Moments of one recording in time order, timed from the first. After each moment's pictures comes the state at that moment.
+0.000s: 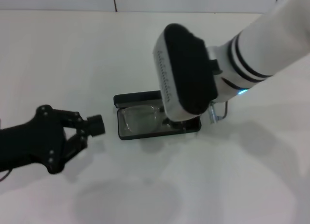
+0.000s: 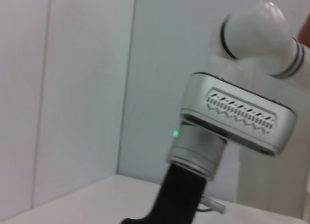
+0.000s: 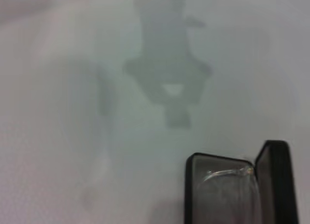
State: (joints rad) left arm -0.12 -2.08 0.97 0.96 1.54 1.83 -1.29; right arm 0.80 2.03 -1.90 -1.42 -2.39 -1.28 2.13
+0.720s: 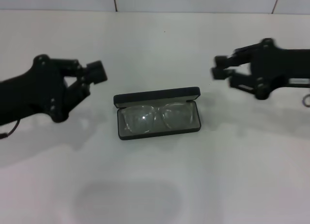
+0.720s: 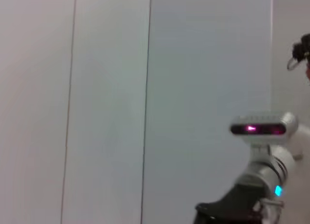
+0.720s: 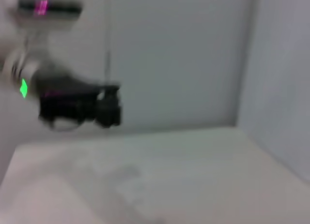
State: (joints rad) left arm -0.24 -2.09 0.89 0.94 1.47 1.81 -1.30; right arm 0.32 2.02 -1.28 -1.33 -1.63 -1.40 1.67
